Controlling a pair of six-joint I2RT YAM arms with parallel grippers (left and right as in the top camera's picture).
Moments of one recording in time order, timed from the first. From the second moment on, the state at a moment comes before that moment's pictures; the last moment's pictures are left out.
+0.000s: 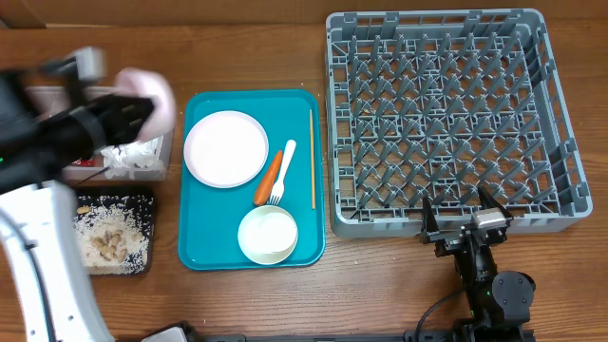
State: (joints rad) left arm 0.33 1.40 1.49 -0.91 0.78 -0.06; right arm 0.04 0.01 0.02 -0.02 -0.12 -0.06
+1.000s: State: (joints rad) left arm -0.32 1.86 1.51 -0.77 -0.16 -0.26; right arm 0.04 0.01 0.02 -0.02 -0.12 -0.06
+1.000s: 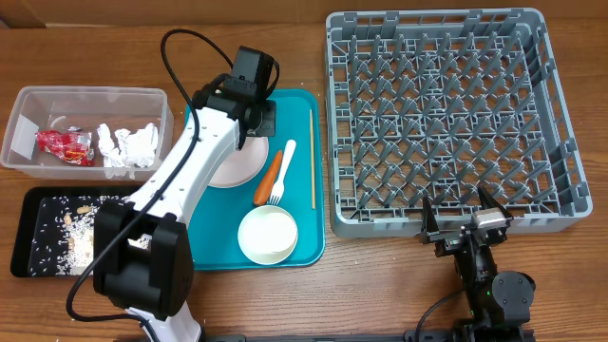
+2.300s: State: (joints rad) left arm -0.30 1.89 1.45 -1.07 0.02 -0.26; right arm 0.04 0.01 0.02 -0.02 -0.12 -0.06
